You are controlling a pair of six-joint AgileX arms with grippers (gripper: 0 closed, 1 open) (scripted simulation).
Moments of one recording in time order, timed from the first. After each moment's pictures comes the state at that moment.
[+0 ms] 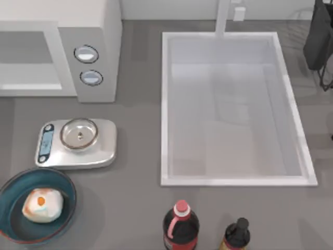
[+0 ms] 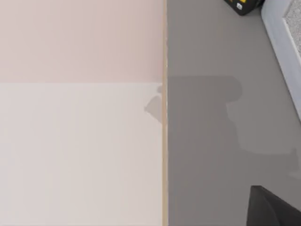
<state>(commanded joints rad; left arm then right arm) 1.01 1.62 1.23 -0.68 0.65 0.87 0.00 0.00 0.00 0.00 0.00 0.00</state>
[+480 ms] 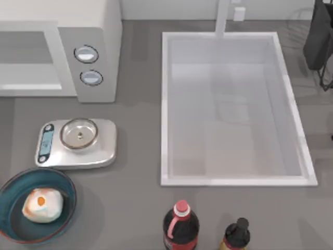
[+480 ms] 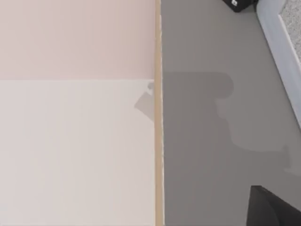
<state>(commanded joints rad) 1.01 1.65 1.26 -0.71 0.65 0.88 0.00 0.00 0.00 0.00 0.00 0.00</state>
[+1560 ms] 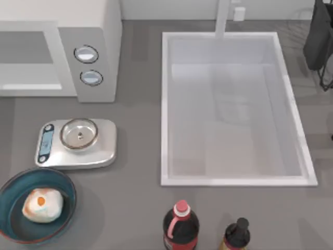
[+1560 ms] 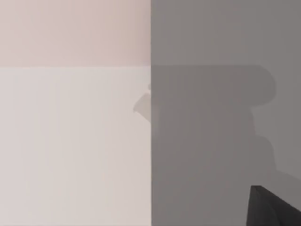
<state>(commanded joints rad) 0.99 1.74 0.96 -0.30 0.64 0.86 0.00 0.00 0.00 0.00 0.00 0.00</state>
